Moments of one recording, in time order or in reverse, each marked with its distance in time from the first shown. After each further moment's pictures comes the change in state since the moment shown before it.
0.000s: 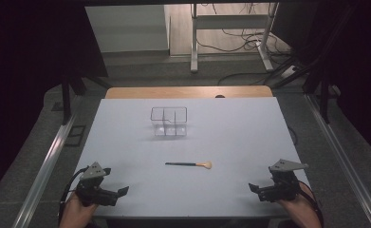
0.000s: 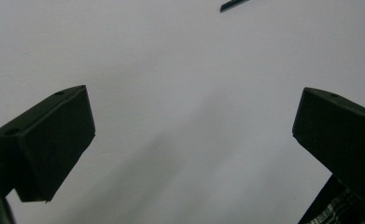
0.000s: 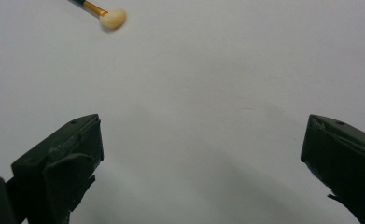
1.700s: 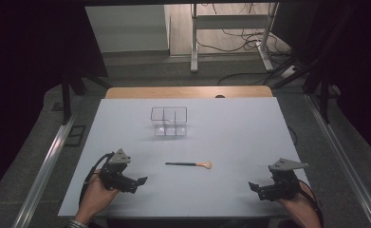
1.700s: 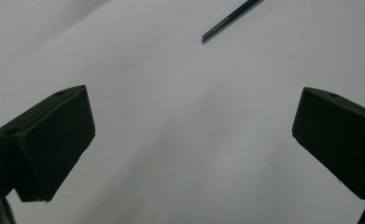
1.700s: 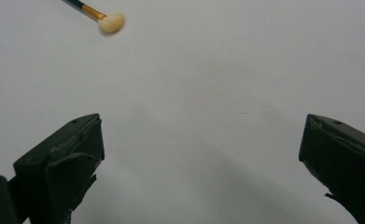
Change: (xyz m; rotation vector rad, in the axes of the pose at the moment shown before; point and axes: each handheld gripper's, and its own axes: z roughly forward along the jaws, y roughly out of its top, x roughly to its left) left arm -0.013 0.054 0.042 0.086 -0.026 0.112; right arm -0.001 0.002 0.000 -0.006 -0.005 -0.008
